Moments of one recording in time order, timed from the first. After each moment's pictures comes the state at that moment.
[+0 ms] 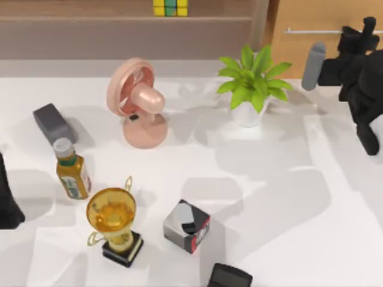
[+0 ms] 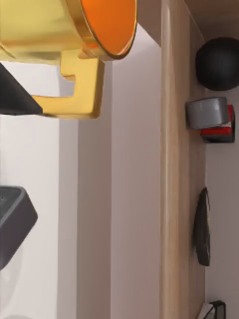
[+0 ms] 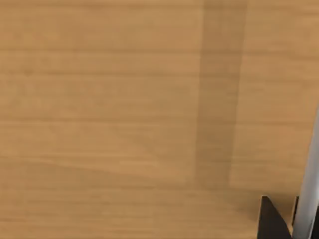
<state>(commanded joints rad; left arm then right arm) 0.00 0.00 0.00 0.00 0.00 0.00 0.16 2.30 1.10 1.19 0.20 -1.55</state>
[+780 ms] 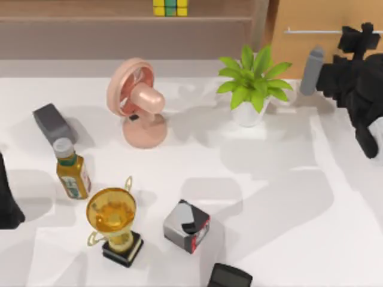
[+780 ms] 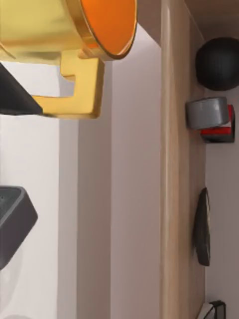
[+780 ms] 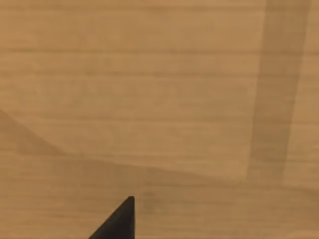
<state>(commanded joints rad) 0.00 0.00 0.00 0.00 0.00 0.00 0.16 2.30 1.10 1.19 0.20 -1.55</state>
